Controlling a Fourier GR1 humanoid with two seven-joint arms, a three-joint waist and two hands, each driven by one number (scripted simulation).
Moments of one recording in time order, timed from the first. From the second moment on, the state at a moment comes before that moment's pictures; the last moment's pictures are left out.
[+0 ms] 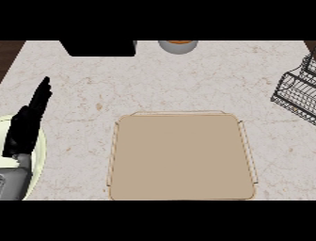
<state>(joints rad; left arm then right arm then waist) -0.17 0.30 0.03 -1.45 -0.13 0.11 0.08 -0.87 -0.80 0.08 -0.79 0.92 -0.15 0.70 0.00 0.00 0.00</state>
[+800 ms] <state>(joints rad) -0.18 0.29 0.05 -1.45 -0.14 0.09 0.08 -0.74 -0.73 -0.18 -0.71 0.70 -0.22 0.53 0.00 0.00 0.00</state>
